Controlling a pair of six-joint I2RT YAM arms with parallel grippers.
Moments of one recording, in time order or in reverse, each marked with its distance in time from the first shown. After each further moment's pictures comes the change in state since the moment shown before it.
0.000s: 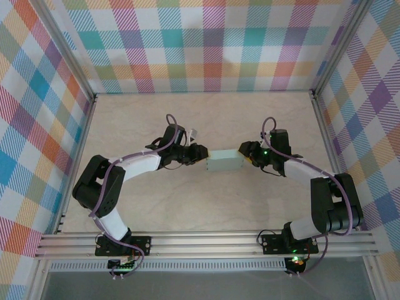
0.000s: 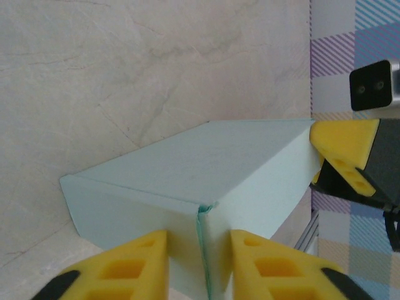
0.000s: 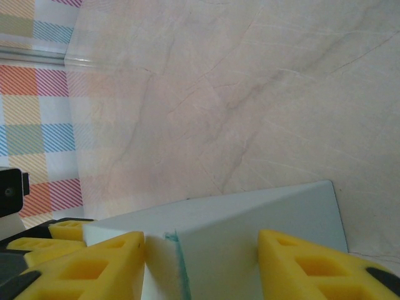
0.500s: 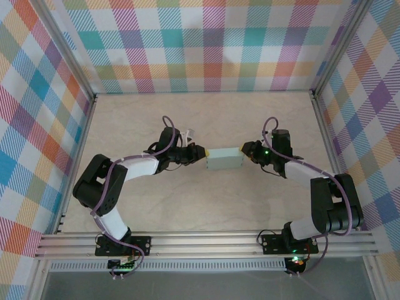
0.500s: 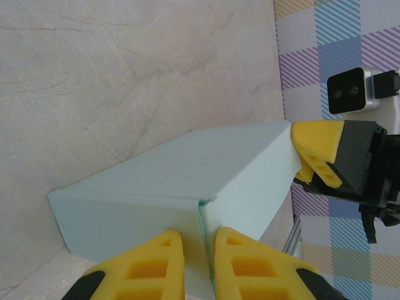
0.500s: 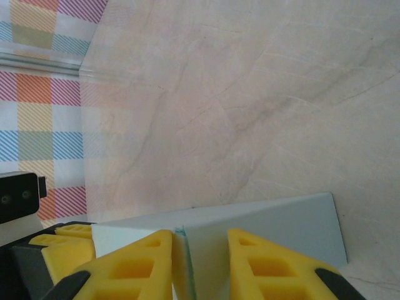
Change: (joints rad) left arm 0.020 0.018 -0.093 0.231 0.050 -0.035; right arm -0.013 0.000 -0.032 0.104 0.003 -0.001
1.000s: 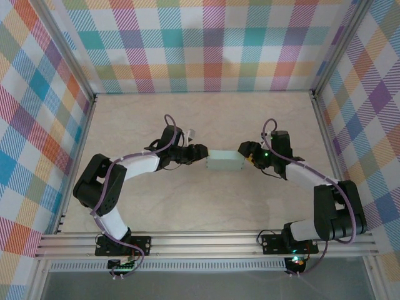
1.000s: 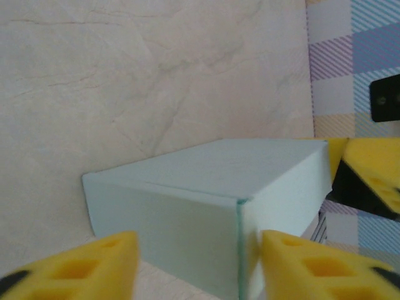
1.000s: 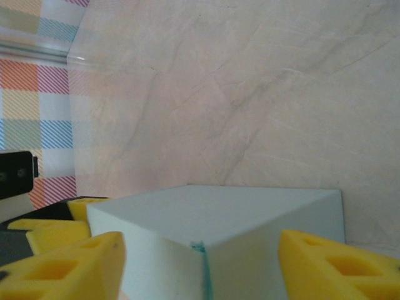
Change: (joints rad) left arm -0.004 -0.005 0.077 -0.198 -0.048 0.084; right arm 0.014 -0.076 0.014 -0.139 0.028 -0.036
